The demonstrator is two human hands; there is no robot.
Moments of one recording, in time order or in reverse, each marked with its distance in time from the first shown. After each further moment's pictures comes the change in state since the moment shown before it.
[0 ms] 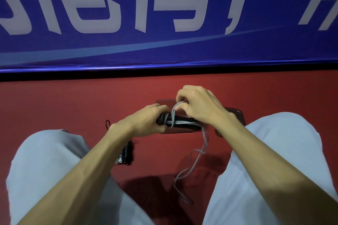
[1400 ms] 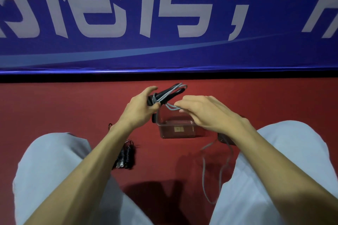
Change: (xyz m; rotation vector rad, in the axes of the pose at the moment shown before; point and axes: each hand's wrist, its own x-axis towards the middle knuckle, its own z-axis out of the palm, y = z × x) left_hand 0.000 -0.008 -0.023 -0.287 0.413 -0.318; right_hand -0.004 0.001 -0.014 -0.091 -0.037 -0.362
